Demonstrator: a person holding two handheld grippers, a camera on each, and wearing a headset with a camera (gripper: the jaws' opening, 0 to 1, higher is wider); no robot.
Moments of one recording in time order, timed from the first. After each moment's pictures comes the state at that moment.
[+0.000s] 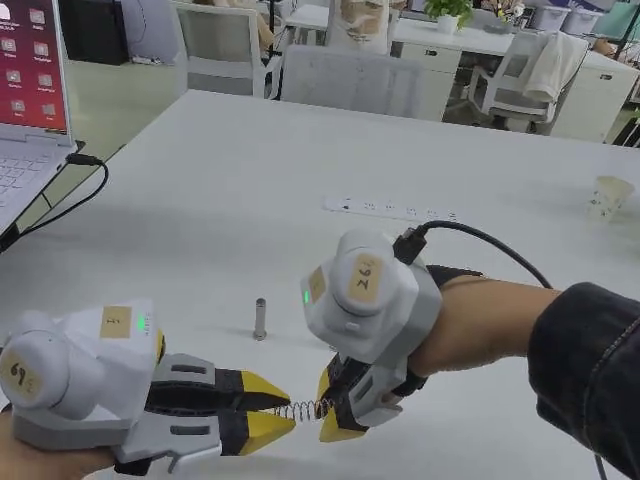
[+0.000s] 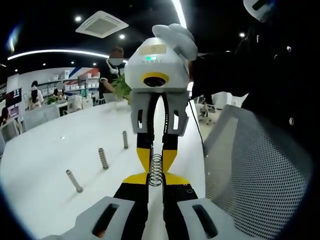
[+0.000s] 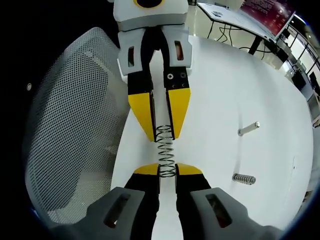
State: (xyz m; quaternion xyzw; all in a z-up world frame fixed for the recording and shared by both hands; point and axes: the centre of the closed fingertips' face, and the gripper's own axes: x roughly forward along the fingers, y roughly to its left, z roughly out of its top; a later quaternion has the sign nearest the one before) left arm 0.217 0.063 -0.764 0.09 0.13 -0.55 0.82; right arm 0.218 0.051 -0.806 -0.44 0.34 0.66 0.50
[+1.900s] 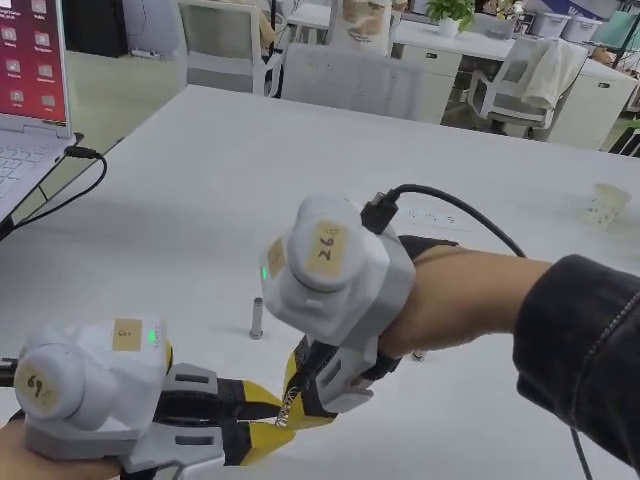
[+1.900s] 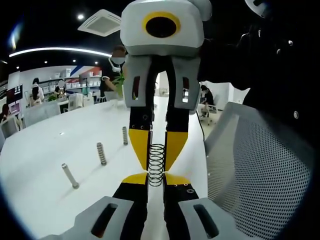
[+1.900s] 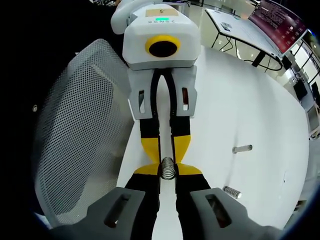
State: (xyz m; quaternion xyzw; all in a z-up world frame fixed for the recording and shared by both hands) left arm 0.217 0.060 -0.778 0.08 0.14 -0.55 0.82; right arm 0.208 0.079 -0.779 -0.46 0.33 0.67 0.49
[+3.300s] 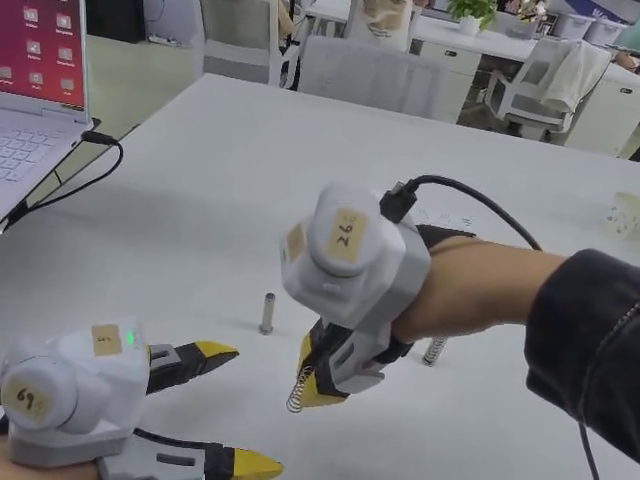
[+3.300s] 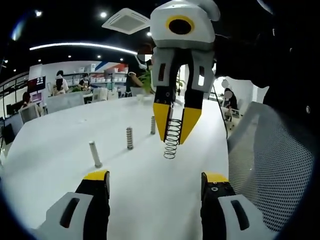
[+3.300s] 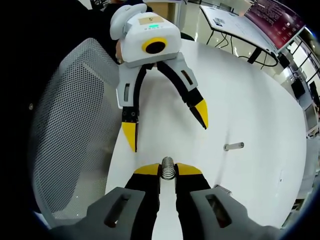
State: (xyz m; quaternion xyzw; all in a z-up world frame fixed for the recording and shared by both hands) left arm 0.243 0.100 -0.801 0.06 0.15 -0.45 0.88; right arm 0.233 0.080 -0.780 -0.47 0.33 0.66 0.49
